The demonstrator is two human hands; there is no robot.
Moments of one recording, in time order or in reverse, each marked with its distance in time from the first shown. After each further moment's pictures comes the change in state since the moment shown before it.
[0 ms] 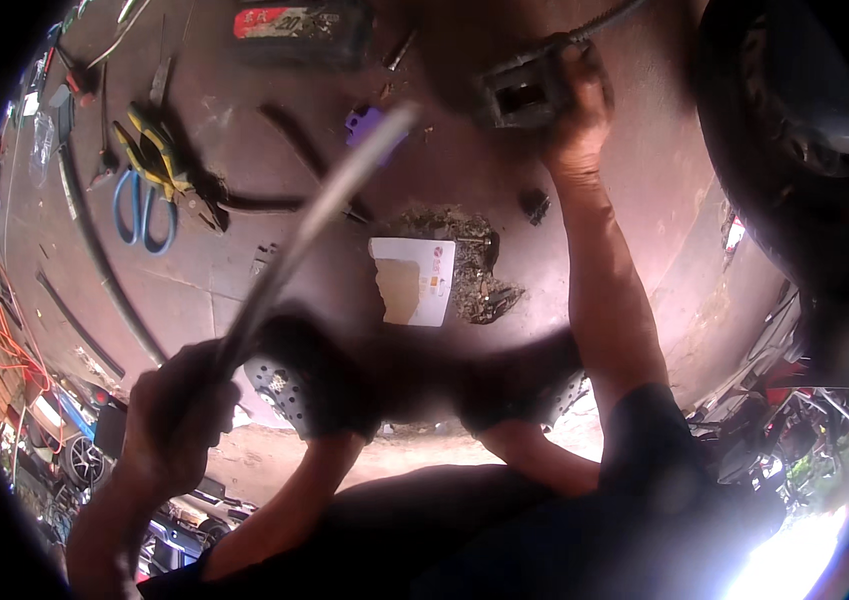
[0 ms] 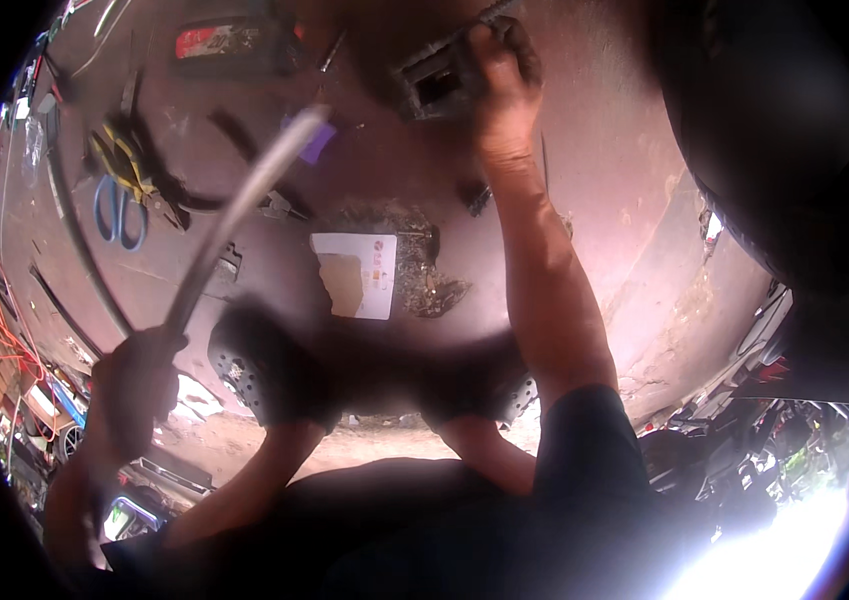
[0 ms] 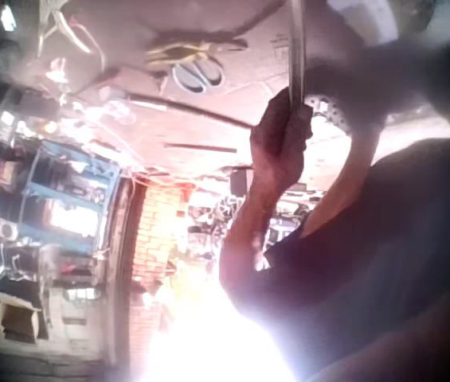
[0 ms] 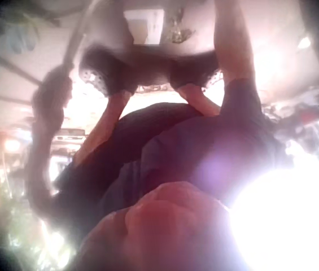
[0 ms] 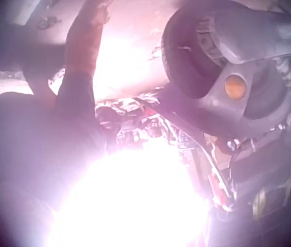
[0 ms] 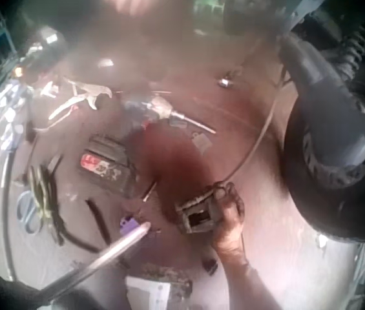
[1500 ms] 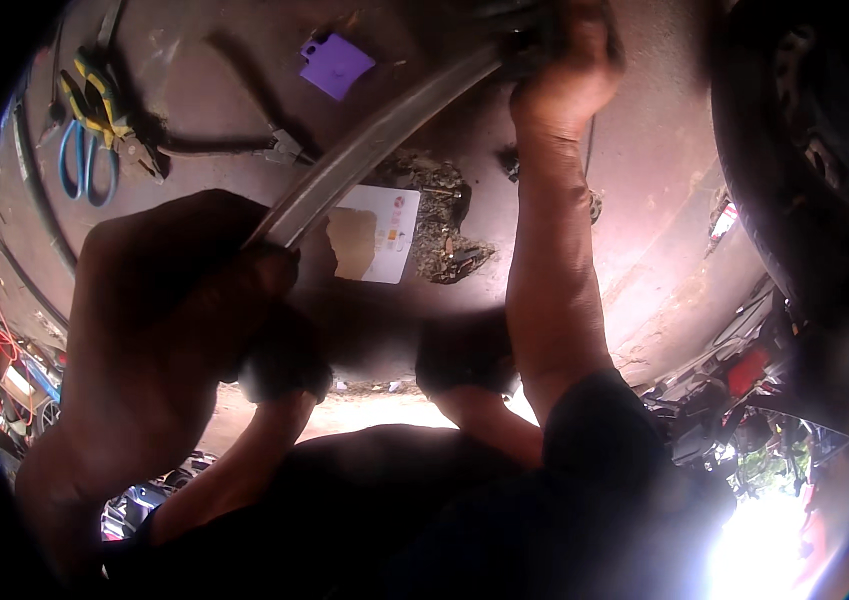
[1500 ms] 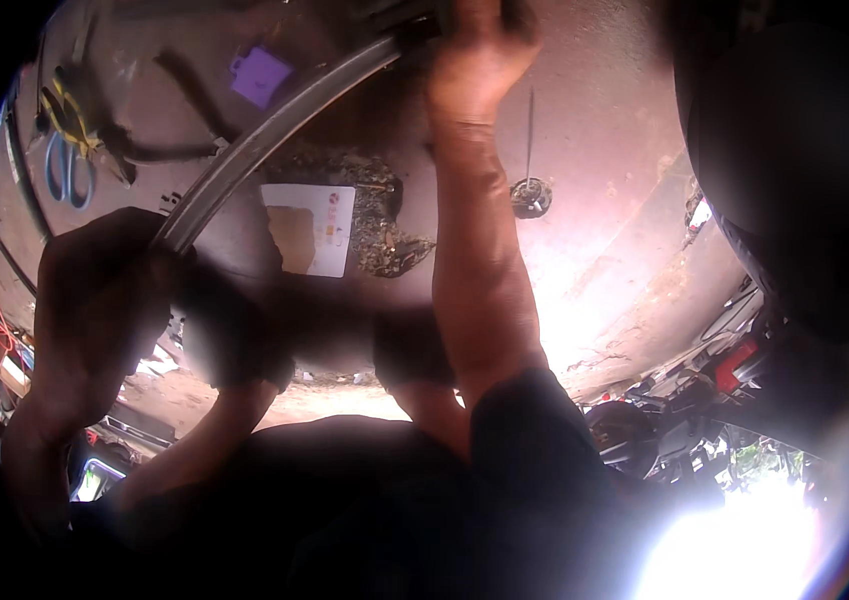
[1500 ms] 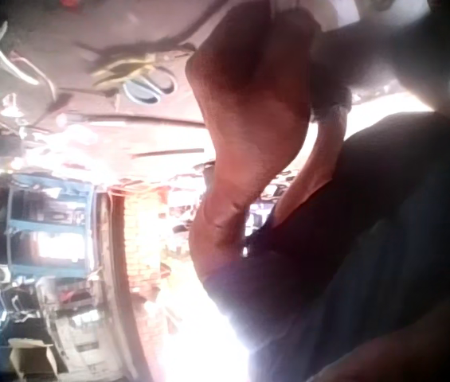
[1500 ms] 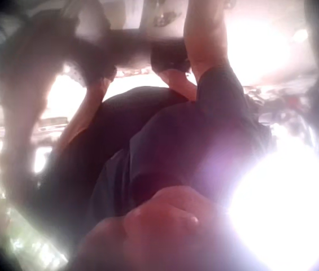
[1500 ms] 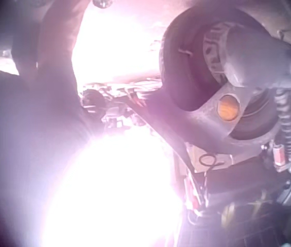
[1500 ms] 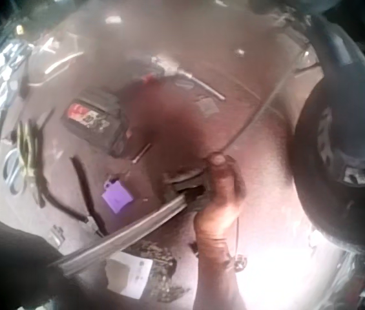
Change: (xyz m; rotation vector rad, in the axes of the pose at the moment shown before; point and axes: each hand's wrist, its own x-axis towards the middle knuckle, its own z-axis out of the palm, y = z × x) left_hand 0.053 0.087 0.035 -0.308 -0.128 -0.073; right_hand -0.012 -0.006 0.022 0.027 0.099 -0.074
